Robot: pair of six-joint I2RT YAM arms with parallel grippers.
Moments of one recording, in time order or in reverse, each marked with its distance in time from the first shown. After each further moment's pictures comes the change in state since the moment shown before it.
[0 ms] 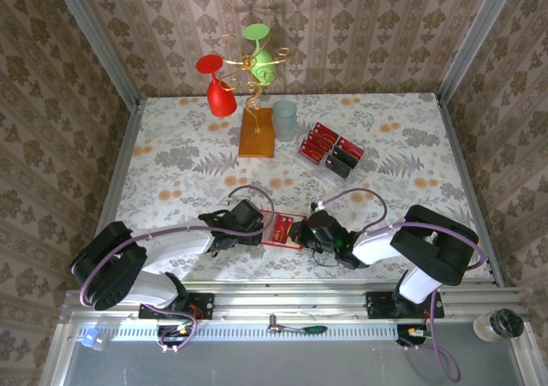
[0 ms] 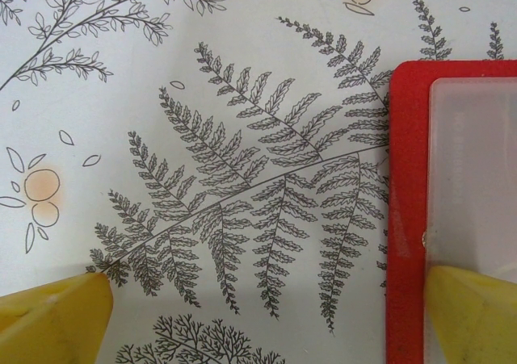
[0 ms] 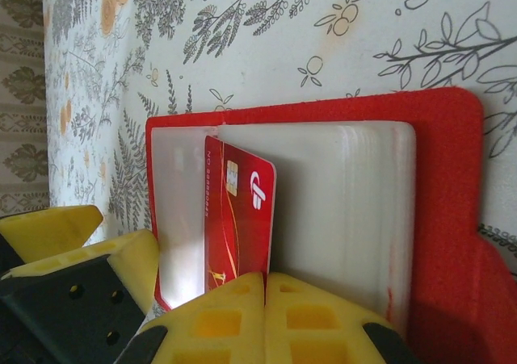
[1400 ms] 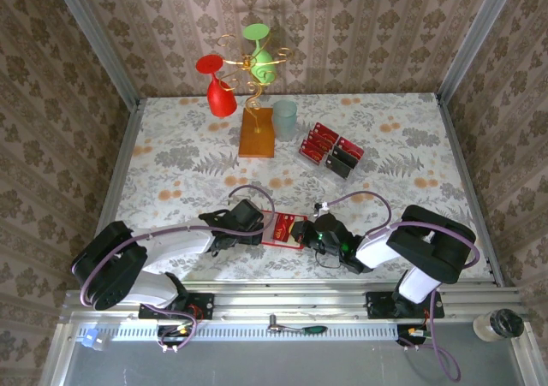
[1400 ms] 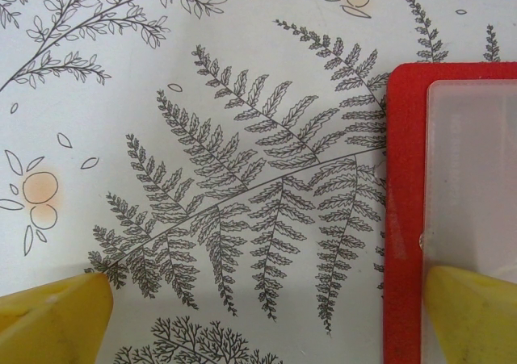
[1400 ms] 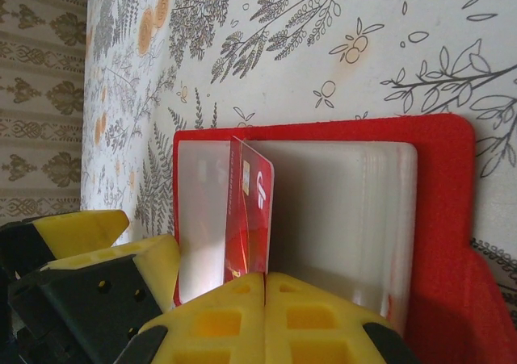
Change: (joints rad) left arm 0.000 0.003 0.005 0.000 0.000 0.001; right arm -0.007 0.020 -0.078 0.198 0.018 -0.012
